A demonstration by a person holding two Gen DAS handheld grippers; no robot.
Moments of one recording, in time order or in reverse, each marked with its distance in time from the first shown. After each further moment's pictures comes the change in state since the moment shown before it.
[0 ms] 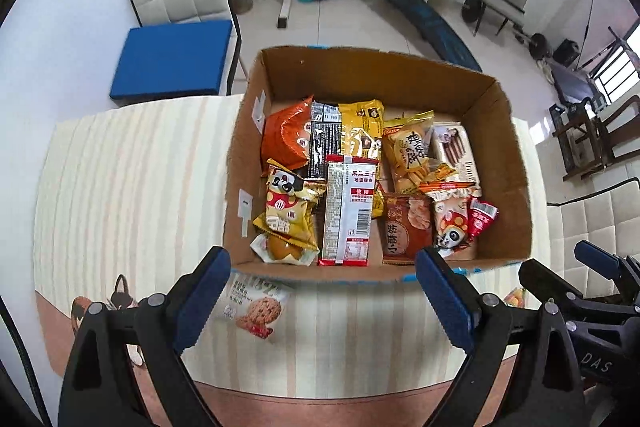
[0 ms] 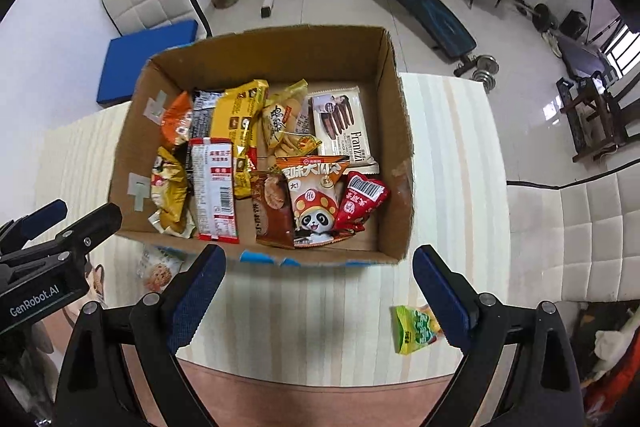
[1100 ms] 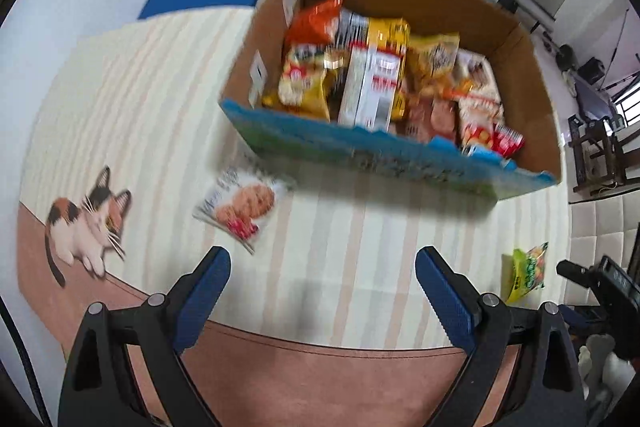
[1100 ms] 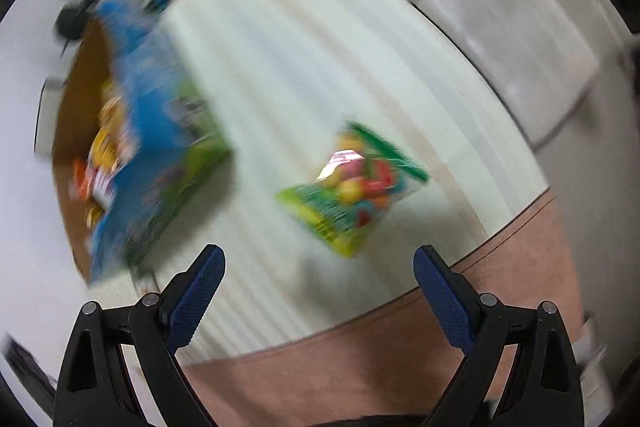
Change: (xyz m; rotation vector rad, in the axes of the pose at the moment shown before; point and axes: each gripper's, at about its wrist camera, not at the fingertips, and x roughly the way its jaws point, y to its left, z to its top) left arm 0.044 -0.009 -0.106 -0.152 0.084 0.030; right arm 0.095 -0.202 -0.140 0.744 0.221 0.203
